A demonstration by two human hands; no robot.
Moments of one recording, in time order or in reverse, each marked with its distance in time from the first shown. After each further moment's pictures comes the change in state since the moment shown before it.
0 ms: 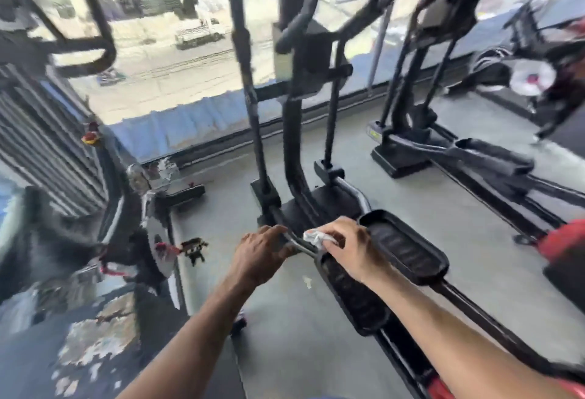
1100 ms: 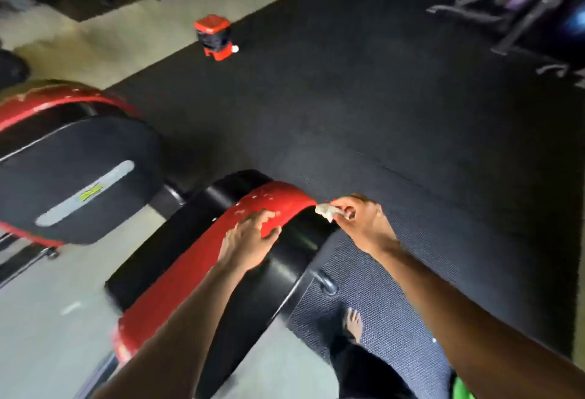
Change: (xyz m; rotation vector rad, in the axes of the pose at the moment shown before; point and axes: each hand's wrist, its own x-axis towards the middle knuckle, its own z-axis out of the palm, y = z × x) left_hand -0.380 0.666 0.416 0.212 -0.930 1.616; right_hand -0.806 0.004 -0.261 -0.307 1.350 1.700
